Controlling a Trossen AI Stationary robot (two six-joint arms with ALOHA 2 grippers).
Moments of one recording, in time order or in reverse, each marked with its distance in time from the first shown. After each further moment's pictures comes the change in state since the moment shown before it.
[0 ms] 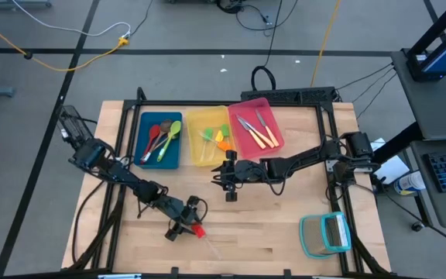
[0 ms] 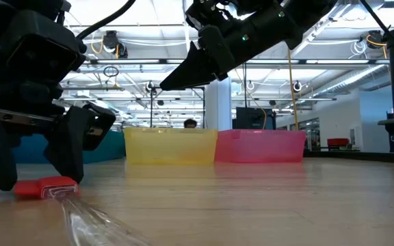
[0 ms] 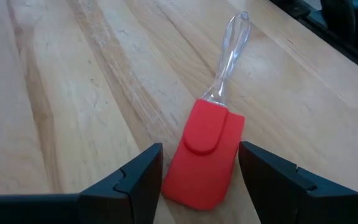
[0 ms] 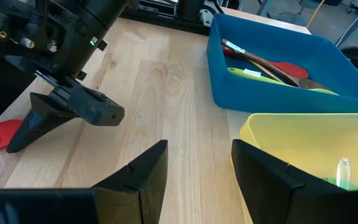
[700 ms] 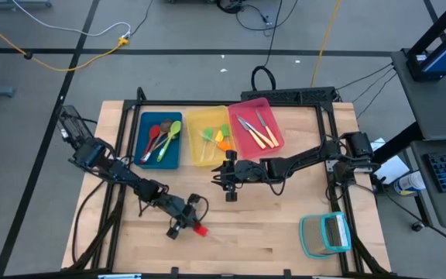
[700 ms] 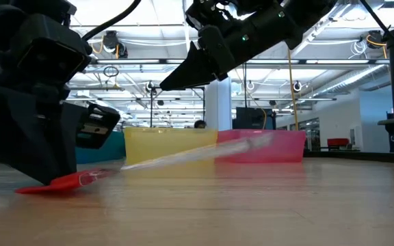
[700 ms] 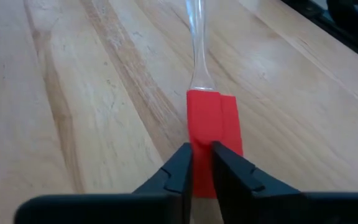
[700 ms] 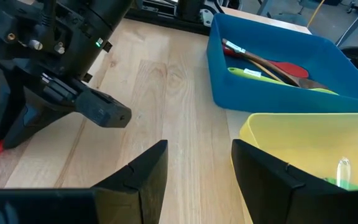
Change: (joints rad) left arm 0.024 -0.001 0.000 -0.008 -0.007 0.021; right arm 0.000 0.000 0.000 0.000 0.000 0.001
